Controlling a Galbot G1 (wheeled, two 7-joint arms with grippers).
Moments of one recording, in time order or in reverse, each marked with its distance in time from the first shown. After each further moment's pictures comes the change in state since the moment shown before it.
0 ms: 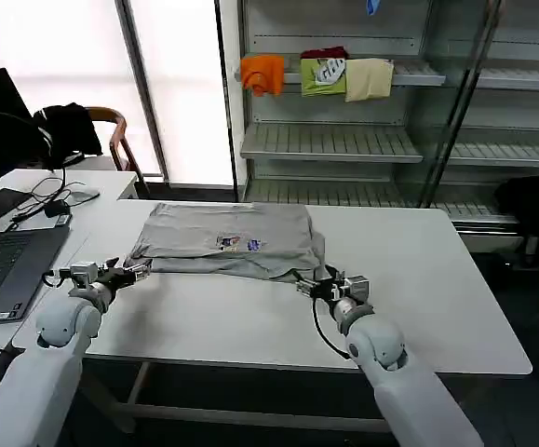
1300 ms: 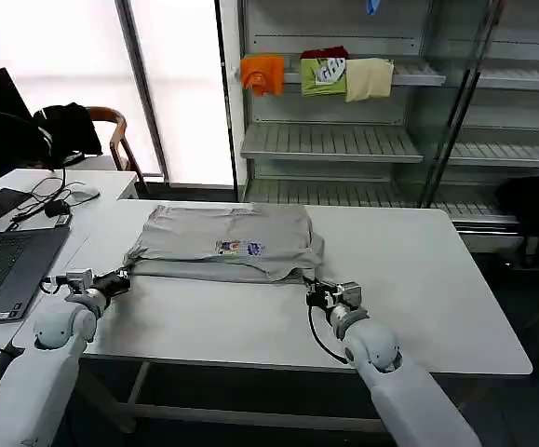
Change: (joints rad) left arm 0.024 0.026 -0.005 0.022 -0.019 -0.025 0.007; right arm -0.024 -0.059 -0.020 0.049 -0.010 -0.008 -0.005
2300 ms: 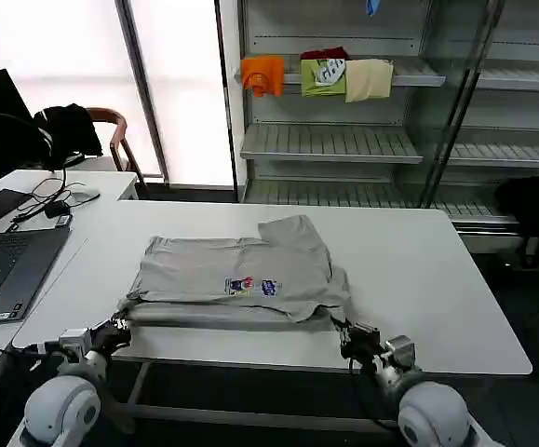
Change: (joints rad) left arm 0.580 -0.031 -0.129 -0.657 -0.053 0.076 -0.418; right arm -0.517 -0.251 0.168 0.439 0.023 0.046 0.003
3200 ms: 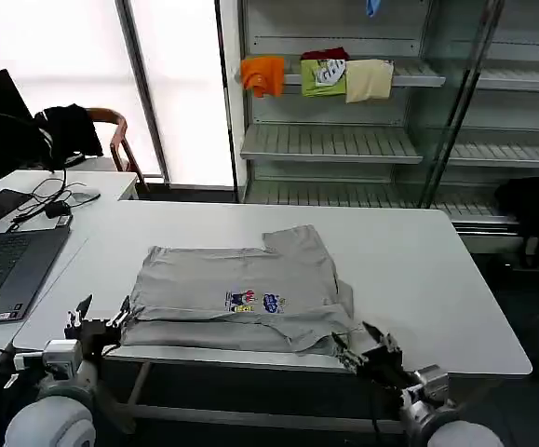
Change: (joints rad) left arm 0.006 0.024 -0.014 -0.221 0.114 0.004 -0.055; right arm -0.002 -0.024 0.157 0.202 0.095 -0.042 0.080
